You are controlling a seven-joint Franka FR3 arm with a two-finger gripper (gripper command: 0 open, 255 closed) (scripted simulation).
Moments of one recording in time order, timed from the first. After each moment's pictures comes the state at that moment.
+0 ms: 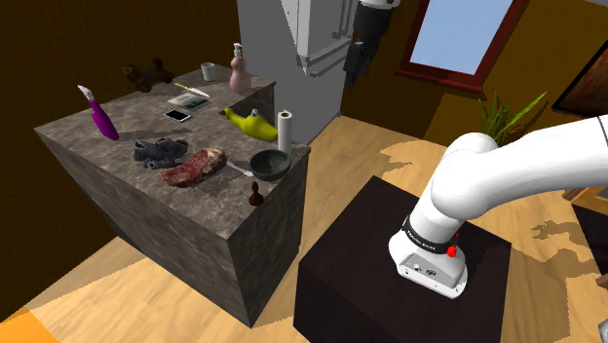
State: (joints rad) arm 0.02 -0.84 -0.05 -2.39 -0.08 1.65 -0.14
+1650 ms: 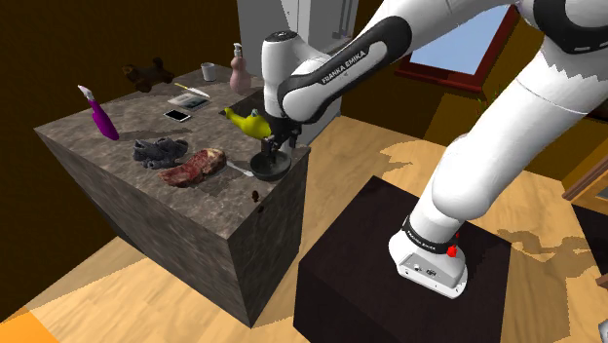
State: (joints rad) arm 0.05 -0.19 0.20 -2.49 -0.09 2.35 0.29
